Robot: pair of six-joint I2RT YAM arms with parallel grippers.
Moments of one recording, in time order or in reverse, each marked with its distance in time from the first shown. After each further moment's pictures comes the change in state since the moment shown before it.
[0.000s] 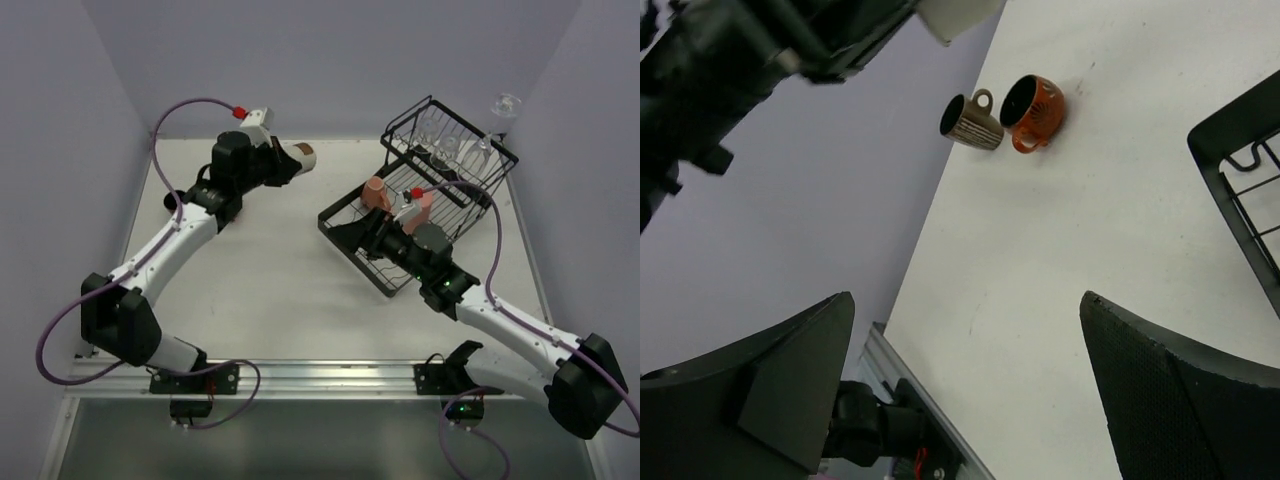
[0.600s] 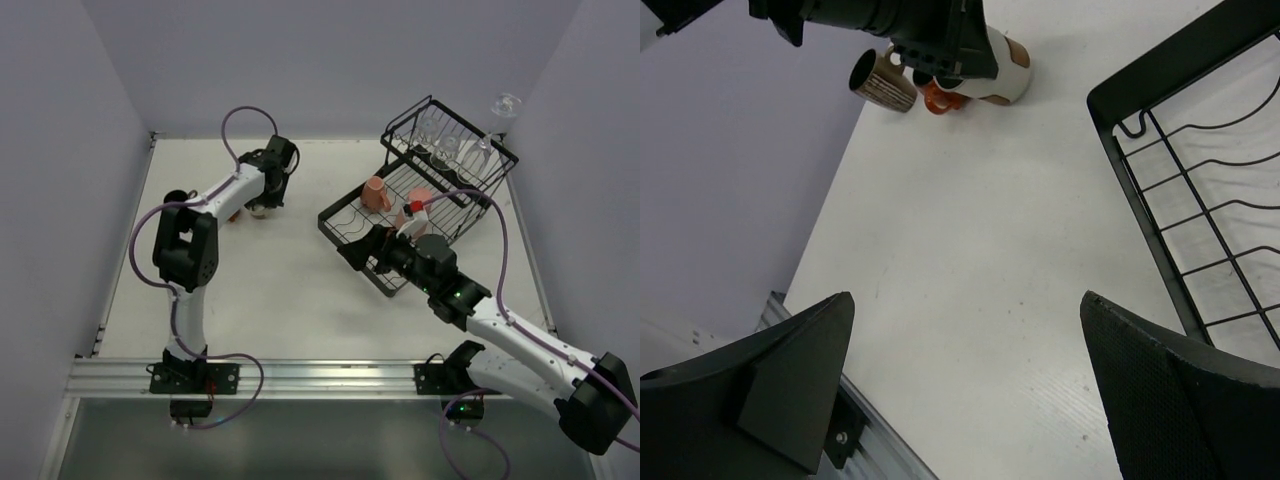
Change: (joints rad) left arm 0.002 0.618 0.465 -0.705 -0.484 0.335; right arm 0.021 -0.143 -0.047 -0.213 0.082 -0.205
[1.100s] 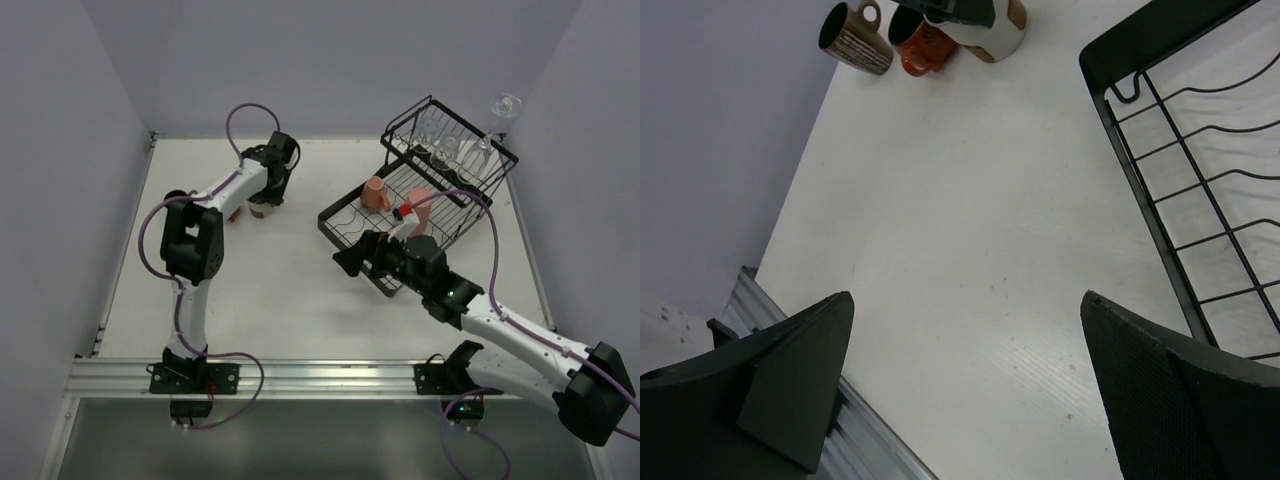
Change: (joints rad) left arm 0.014 0.090 0.113 -0.051 -0.021 0.051; right arm 0.043 0.047 0.000 -0.024 0.008 -0.030
